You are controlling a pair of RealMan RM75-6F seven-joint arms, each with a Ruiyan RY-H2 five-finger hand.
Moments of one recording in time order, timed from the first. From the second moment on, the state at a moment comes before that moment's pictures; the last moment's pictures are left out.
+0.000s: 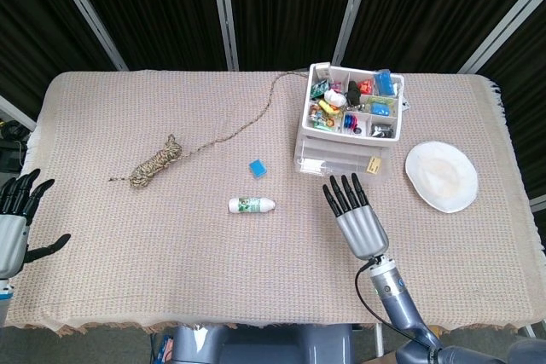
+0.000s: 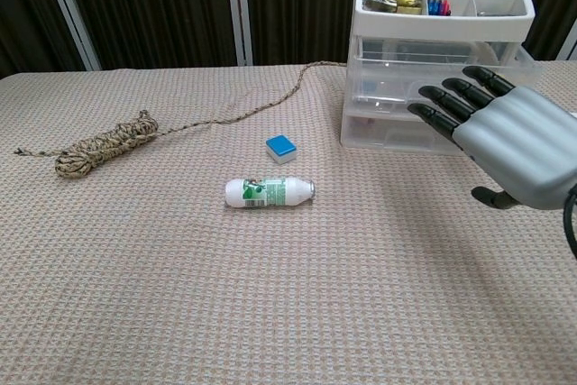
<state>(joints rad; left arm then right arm) -0.13 -1.19 -0.07 -1.51 1.53 1.54 -0.07 0.43 -1.74 0.10 -1.27 -1.57 1.37 -0.90</state>
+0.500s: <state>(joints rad) -0.13 -1.19 -0.07 -1.51 1.53 1.54 -0.07 0.47 -1.75 0.16 -1.25 -1.50 1.32 -0.91</state>
